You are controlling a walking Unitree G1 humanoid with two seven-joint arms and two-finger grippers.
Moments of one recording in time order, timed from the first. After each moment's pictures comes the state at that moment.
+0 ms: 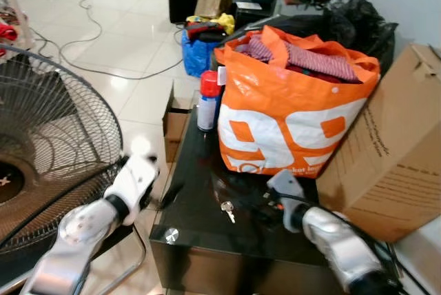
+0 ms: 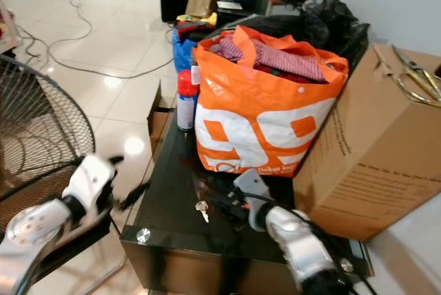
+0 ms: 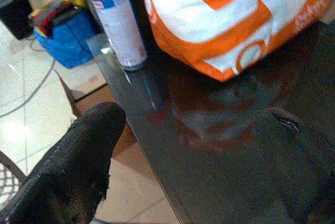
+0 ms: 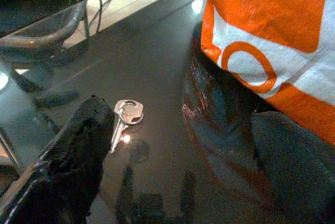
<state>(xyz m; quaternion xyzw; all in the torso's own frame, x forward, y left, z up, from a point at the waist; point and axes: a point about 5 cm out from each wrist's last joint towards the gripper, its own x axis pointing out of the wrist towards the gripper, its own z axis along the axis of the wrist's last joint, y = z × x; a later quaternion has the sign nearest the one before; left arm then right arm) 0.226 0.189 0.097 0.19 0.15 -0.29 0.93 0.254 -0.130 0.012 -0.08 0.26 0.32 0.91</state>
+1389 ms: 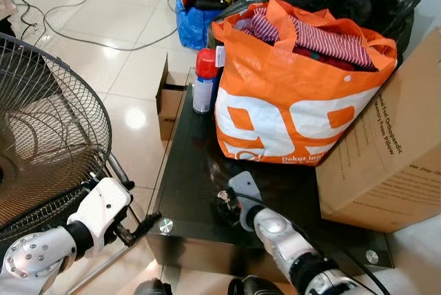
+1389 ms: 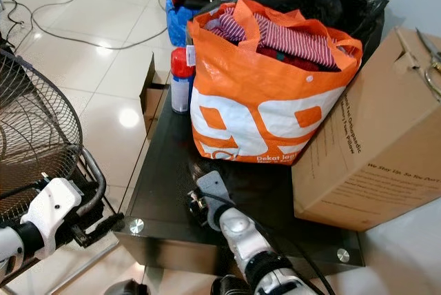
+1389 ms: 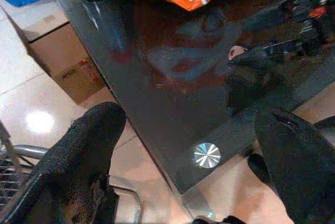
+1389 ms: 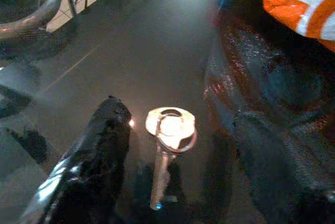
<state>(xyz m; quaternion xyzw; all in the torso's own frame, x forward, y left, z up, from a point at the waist) 0.180 0.216 0.117 0.19 0.22 -0.31 0.91 0.262 -0.052 -0.014 -0.08 0.26 0.28 0.92</state>
